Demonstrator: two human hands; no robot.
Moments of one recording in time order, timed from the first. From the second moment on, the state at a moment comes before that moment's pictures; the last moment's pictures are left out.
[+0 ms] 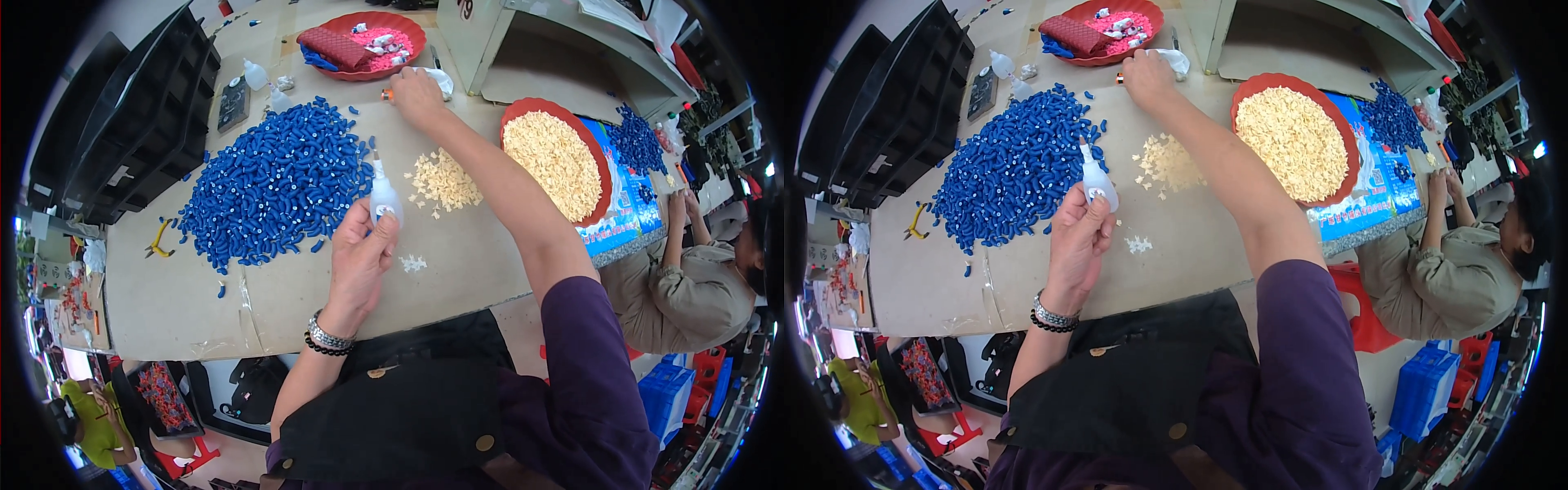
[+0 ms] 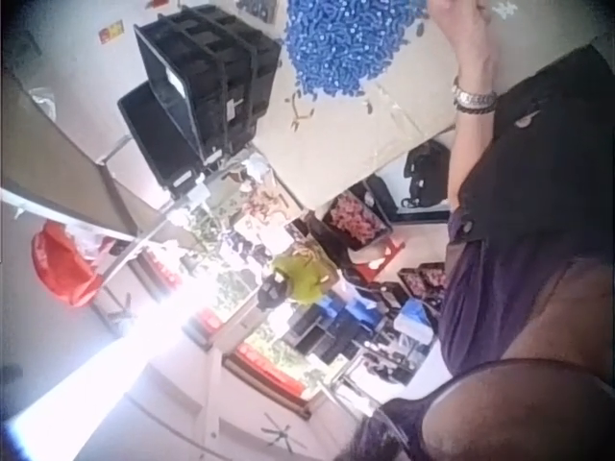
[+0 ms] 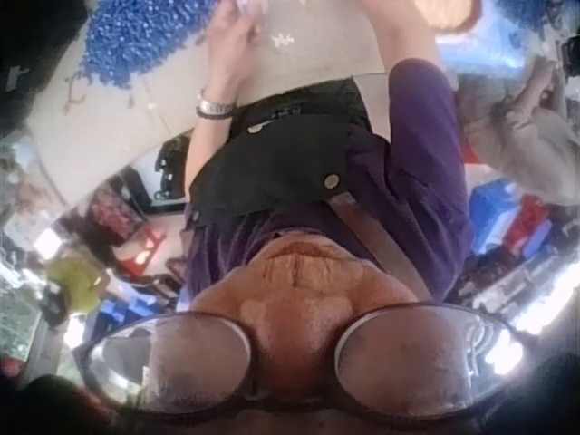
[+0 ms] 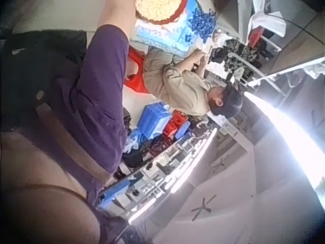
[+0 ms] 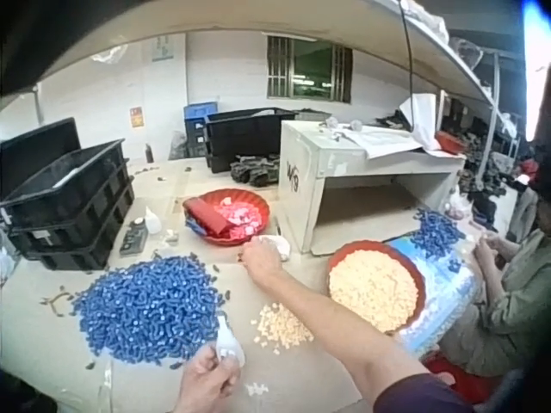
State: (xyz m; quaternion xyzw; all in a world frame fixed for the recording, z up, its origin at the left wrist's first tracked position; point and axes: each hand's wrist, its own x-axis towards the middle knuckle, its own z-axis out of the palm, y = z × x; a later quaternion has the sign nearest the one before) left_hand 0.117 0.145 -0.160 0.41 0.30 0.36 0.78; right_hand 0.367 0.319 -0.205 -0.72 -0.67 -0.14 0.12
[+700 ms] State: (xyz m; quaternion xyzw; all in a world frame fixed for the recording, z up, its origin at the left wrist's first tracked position) left_hand 0.180 -0.004 -0.214 0.53 0.13 -0.09 0.83; right_hand 0.373 -0.146 -0.148 -0.54 -0.26 0.51 0.62
